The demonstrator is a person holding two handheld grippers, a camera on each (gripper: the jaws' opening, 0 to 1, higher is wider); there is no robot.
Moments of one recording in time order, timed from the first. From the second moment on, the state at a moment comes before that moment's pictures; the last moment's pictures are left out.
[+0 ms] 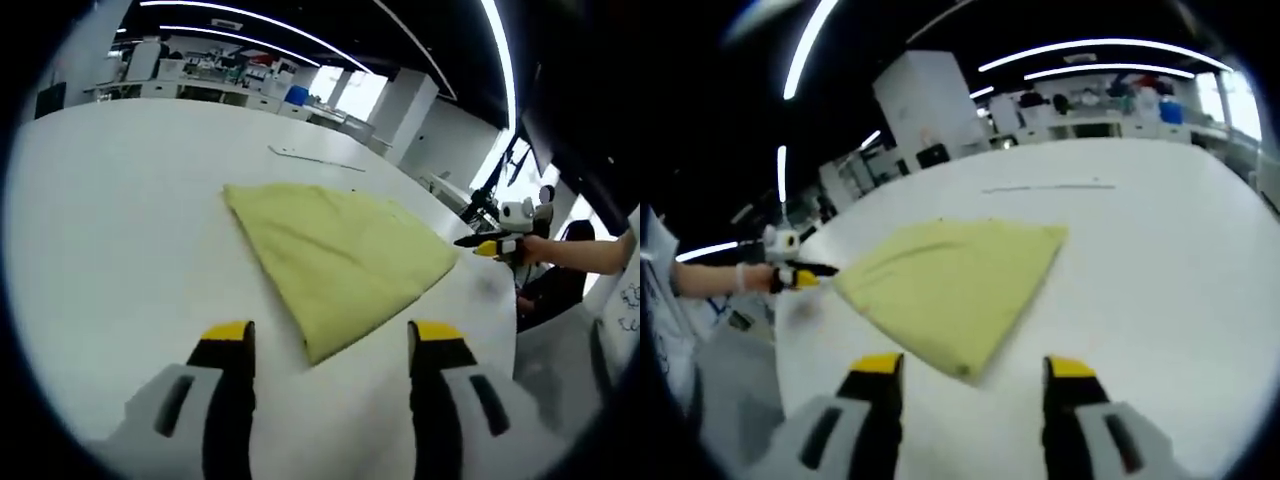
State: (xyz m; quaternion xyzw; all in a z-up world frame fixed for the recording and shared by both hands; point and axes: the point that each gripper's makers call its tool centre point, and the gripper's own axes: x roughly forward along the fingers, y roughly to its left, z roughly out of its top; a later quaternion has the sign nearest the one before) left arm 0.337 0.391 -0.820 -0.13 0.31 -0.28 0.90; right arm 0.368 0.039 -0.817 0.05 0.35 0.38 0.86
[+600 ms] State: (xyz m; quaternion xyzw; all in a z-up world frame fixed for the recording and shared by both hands) left arm 0.333 0.391 -0.830 -0.15 0.32 -0.26 0.90; right arm 0.365 0.048 -0.838 0.05 0.36 0.38 0.85
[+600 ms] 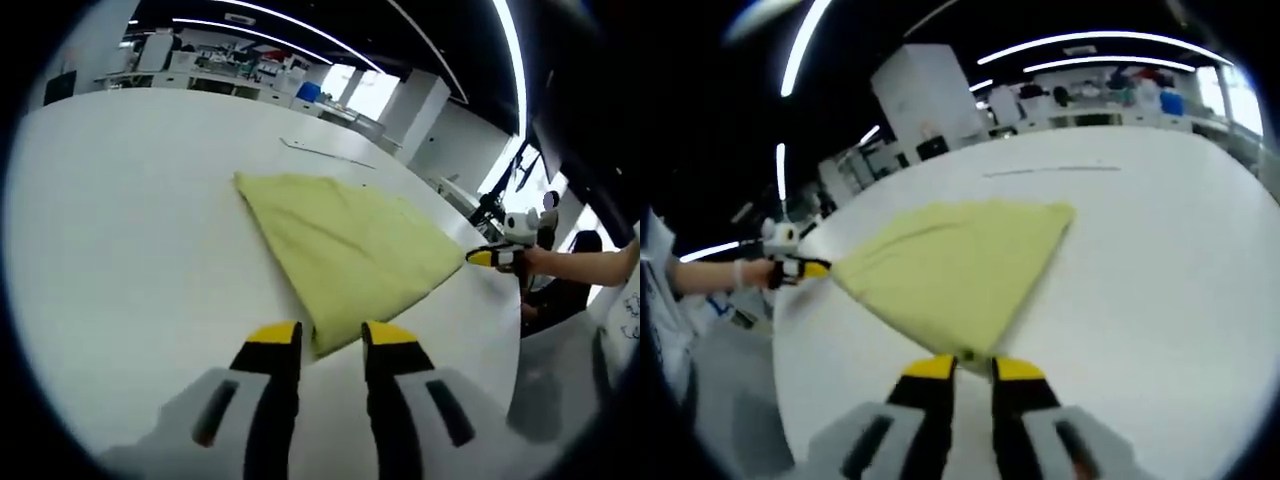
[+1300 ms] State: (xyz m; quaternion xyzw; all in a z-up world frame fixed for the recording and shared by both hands) left arm 0.338 0.400 -0.835 -0.18 0.34 -0.24 0.89; right arm 0.365 0.045 -0.843 0.03 0.34 0.39 0.86
